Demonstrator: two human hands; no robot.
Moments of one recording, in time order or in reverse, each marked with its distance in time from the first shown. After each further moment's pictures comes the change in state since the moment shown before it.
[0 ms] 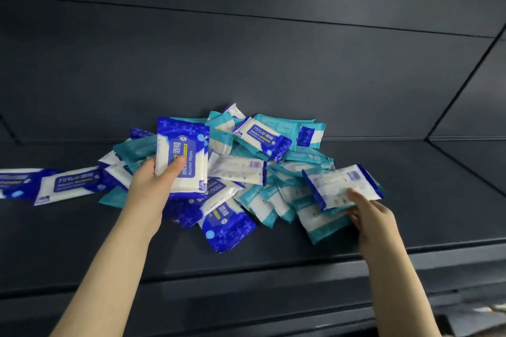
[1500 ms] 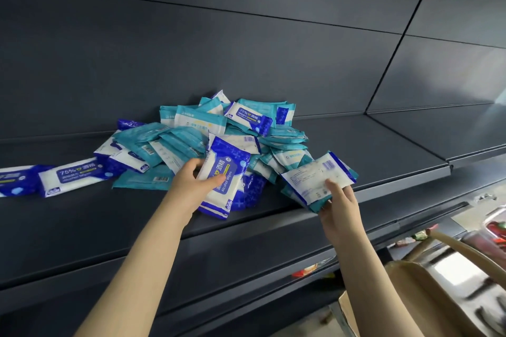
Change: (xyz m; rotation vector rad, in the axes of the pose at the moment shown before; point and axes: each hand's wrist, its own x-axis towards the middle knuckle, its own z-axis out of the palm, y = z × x) left_hand -0.036 -0.006 -0.027 0.276 -0.474 -0.118; right_hand -0.125 0.052 0.026 0.330 0.050 -0.084
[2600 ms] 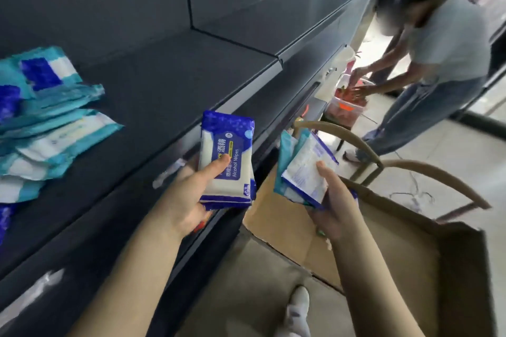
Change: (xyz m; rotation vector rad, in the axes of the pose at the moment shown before) left_hand -0.070 -0.001 0.303 -0.311 -0.775 -0.288; right_hand -0.036 -0.066 -0.268 0.343 0.331 0.077
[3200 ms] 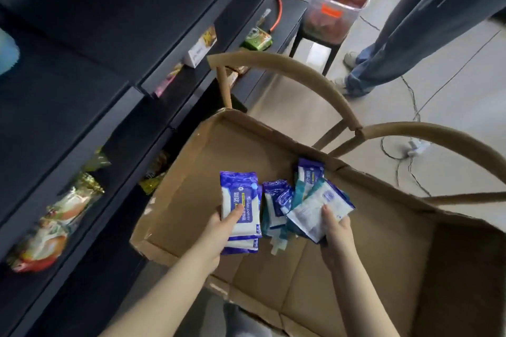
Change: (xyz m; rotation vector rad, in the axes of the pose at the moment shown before) left_hand 0.287 -0.359 0.211 0.240 0.201 -0.649; right_hand 0.279 -0.024 -0.416 -0.264 0.695 0.103
